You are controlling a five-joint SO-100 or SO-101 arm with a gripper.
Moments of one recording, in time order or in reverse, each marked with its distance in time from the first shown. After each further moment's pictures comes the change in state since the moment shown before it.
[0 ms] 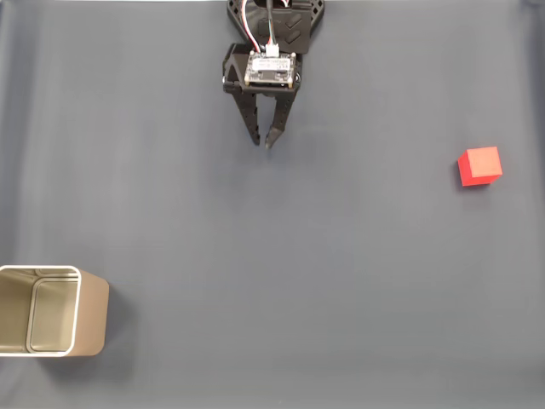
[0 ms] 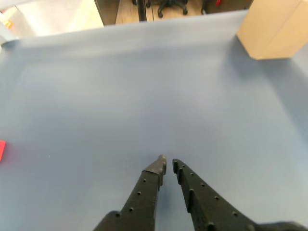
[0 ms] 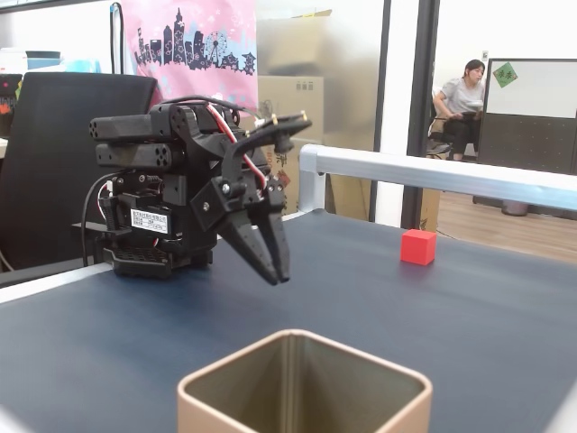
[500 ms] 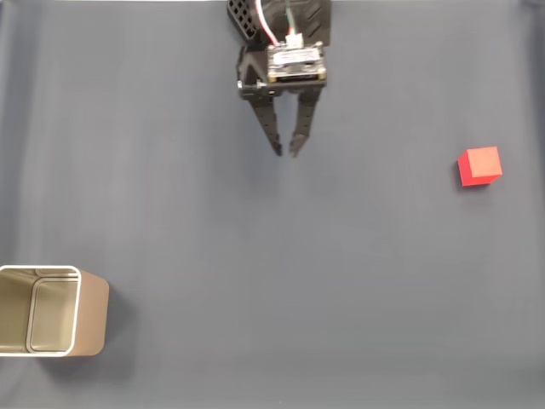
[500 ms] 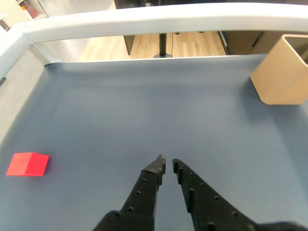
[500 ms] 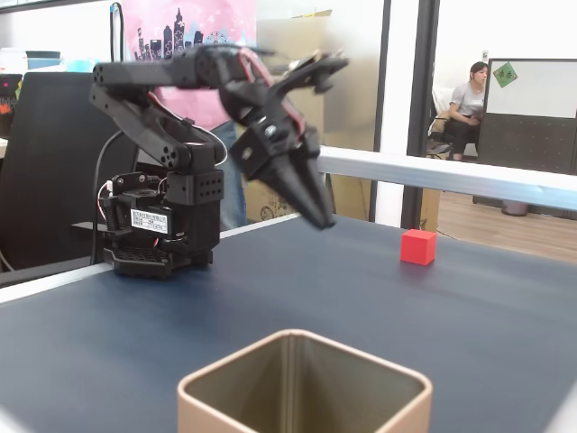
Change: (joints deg) arm -10.1 -32.0 -32.0 -0.2 1.8
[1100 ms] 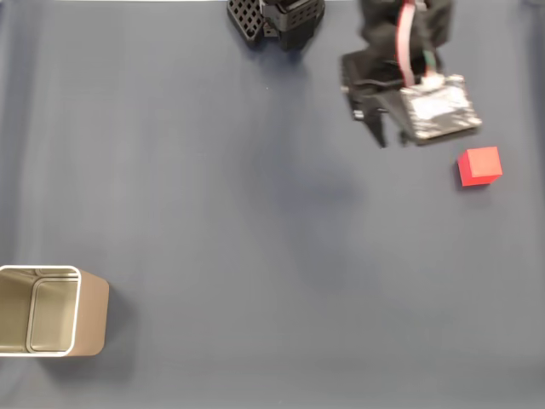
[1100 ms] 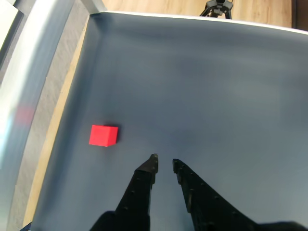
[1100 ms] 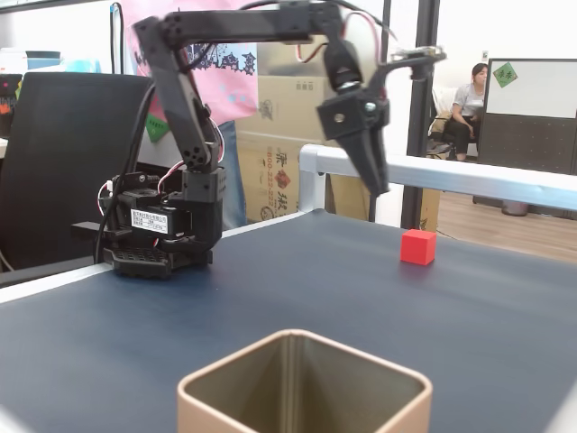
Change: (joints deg) arm -28.8 -42.0 -43.9 21.4 19.3
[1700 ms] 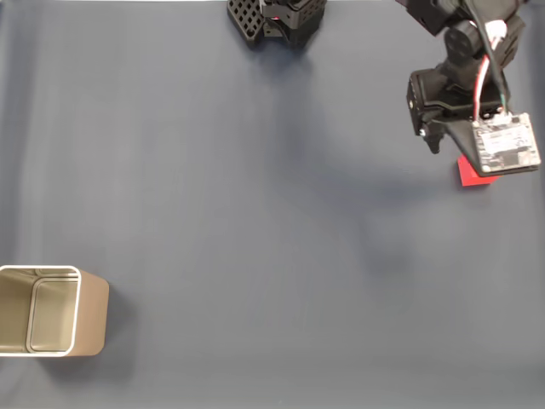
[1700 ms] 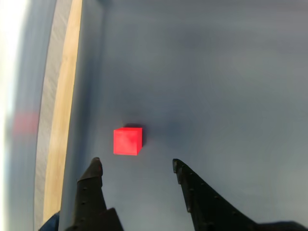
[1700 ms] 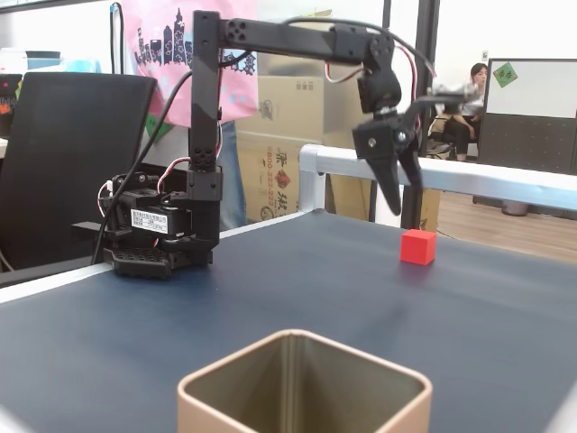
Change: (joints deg) arm -10.6 -22.4 -13.1 -3.3 14.8
